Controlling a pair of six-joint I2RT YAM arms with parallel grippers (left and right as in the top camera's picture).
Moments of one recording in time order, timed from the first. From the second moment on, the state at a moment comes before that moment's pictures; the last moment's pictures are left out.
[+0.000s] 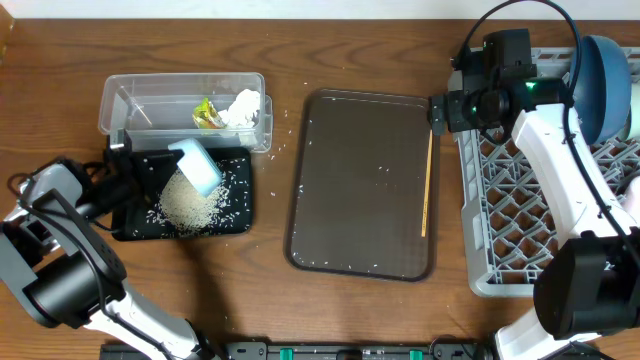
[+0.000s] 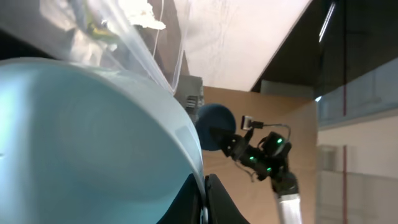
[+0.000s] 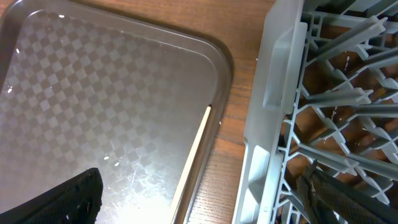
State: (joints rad) left arm 0.65 1.95 1.17 -1.08 1.47 0.21; right arm 0.11 1.77 1.51 -0.83 -0.11 -0.03
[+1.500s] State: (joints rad) left arm -0.46 1.69 1.17 -0.48 0.46 -0.12; right arm 0.11 1.77 1.51 -0.82 -0.11 -0.03
